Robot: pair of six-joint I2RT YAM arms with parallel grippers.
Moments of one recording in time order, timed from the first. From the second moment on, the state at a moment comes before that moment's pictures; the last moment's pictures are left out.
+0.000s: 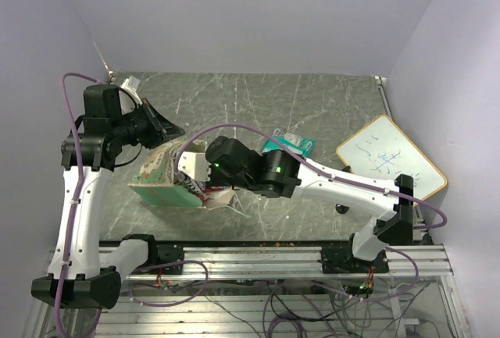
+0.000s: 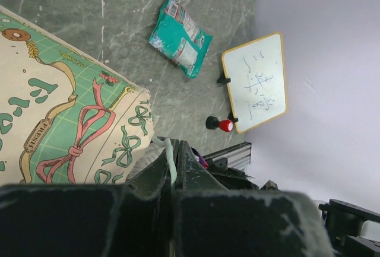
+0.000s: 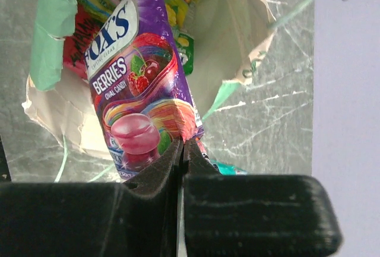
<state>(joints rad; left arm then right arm) -0.03 1.04 1.36 -0.94 0.56 -0.70 1.29 1.64 1.65 -0.67 0.27 -0.57</state>
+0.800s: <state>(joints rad) -0.03 1.10 1.36 -0.99 0.47 -0.62 1.29 1.37 1.72 -0.91 0.42 -0.42</state>
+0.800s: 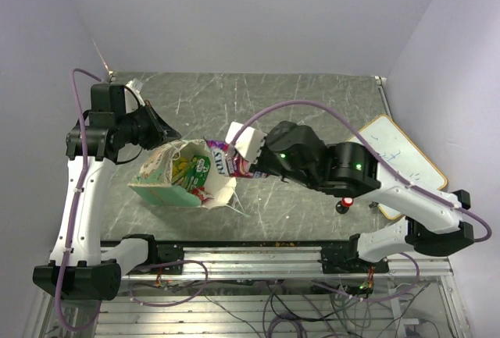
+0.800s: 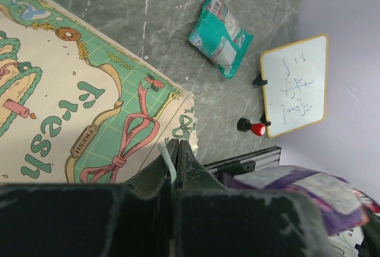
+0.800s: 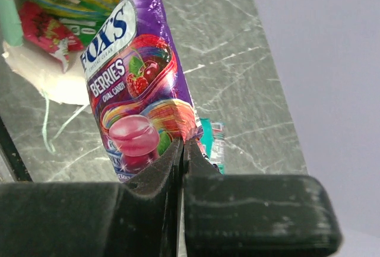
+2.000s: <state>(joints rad) -0.03 1.03 1.33 -1.07 0.50 -0.64 0.62 1.42 1.28 -0.57 0.17 -0.39</state>
